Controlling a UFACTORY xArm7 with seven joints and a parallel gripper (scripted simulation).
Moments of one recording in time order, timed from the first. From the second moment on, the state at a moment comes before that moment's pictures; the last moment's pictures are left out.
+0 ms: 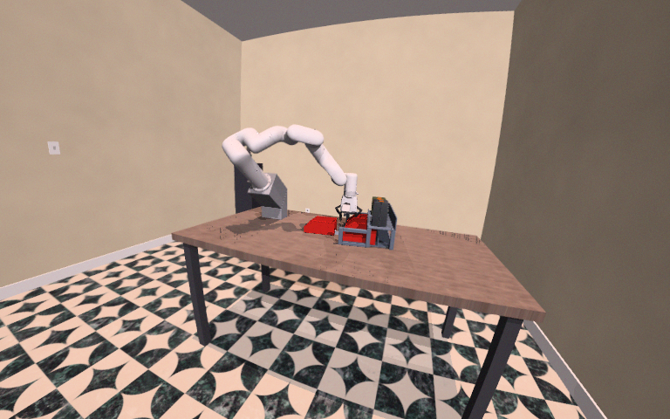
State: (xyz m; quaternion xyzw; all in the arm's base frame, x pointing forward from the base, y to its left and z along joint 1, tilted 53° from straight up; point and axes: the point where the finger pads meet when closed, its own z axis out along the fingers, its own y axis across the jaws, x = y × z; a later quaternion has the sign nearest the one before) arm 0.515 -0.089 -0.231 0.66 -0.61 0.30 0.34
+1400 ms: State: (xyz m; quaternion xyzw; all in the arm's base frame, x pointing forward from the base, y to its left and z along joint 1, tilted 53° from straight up) arm 0.515 -0.089 -0.231 0.66 -0.61 0.30 0.34
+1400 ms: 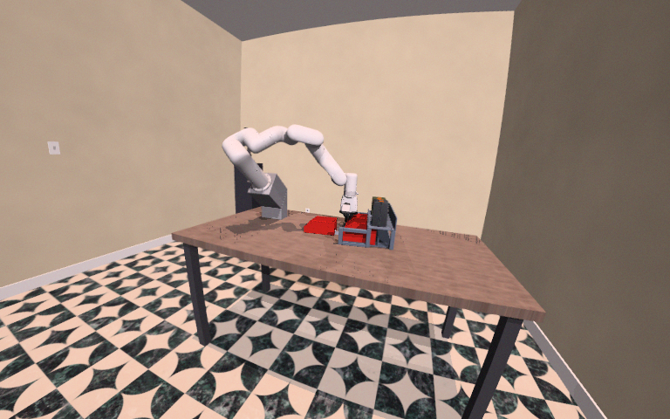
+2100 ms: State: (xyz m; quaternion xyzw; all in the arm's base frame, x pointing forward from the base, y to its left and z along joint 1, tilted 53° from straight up) arm 0.515 -0.086 -0.229 0.66 -0.61 0.30 0.34
